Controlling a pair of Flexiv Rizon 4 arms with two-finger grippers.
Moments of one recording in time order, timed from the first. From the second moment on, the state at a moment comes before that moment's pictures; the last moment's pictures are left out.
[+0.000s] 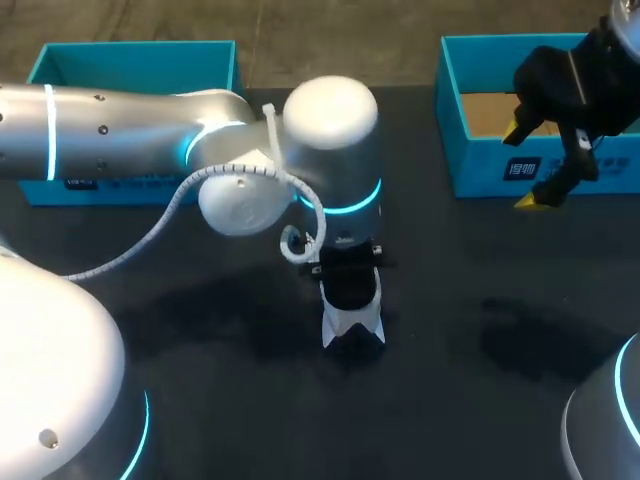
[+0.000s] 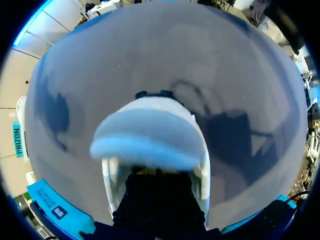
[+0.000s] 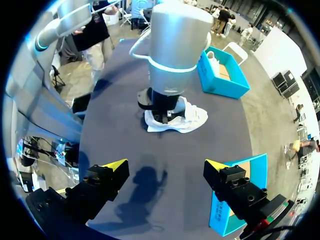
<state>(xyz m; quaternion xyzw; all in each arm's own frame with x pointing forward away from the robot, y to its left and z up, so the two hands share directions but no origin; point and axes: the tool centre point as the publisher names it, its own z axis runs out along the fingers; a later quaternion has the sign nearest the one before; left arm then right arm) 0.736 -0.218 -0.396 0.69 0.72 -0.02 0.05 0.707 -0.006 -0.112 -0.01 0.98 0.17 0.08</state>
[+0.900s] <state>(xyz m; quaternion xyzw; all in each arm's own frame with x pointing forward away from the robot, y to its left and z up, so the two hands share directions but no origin) 0.769 -0.206 -0.340 0.65 0.74 0.10 0.10 0.706 -0.006 -0.112 -0.01 0.98 0.17 0.08</state>
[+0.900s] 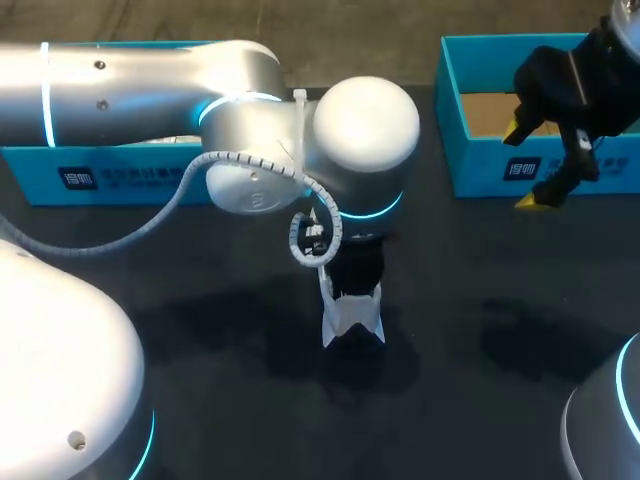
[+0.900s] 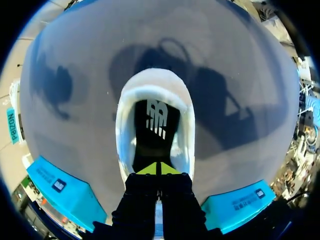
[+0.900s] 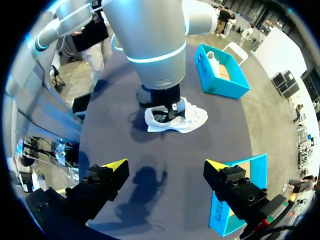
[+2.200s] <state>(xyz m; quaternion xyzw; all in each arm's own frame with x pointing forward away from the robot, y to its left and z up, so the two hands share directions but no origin) 0.794 -0.198 -0.329 0.63 0.76 0.10 0.09 0.707 -0.005 -0.112 -0.01 0.98 0.17 0.08</state>
